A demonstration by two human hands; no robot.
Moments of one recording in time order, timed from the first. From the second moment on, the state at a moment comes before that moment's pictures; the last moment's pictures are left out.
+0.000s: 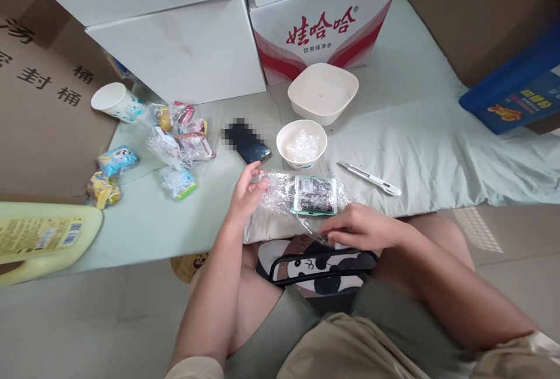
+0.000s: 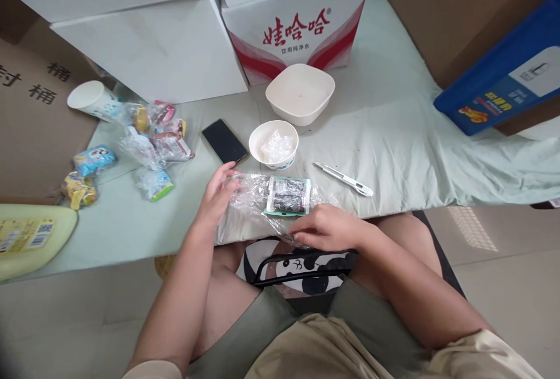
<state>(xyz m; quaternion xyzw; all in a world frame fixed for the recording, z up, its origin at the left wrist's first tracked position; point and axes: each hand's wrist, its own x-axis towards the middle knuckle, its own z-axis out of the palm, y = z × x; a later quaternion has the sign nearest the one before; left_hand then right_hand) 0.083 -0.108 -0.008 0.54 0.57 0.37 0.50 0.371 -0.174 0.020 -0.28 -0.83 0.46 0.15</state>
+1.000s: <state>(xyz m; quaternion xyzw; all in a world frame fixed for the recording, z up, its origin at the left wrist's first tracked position) 0.105 -0.121 0.006 0.55 0.54 0.30 0.56 0.355 -0.172 -0.017 -0.46 -0.84 0.18 0.21</state>
